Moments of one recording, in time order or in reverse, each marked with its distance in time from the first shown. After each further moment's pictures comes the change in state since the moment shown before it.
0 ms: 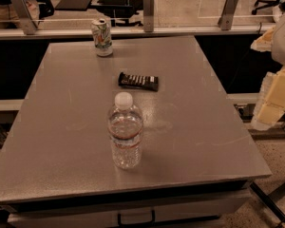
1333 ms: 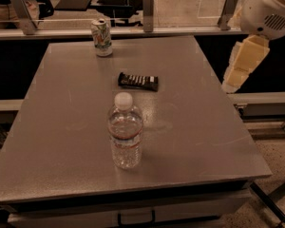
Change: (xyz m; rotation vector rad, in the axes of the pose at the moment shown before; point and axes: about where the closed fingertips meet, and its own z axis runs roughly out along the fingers) arm -0.039 -0.071 0.018 0.028 -0.061 0.000
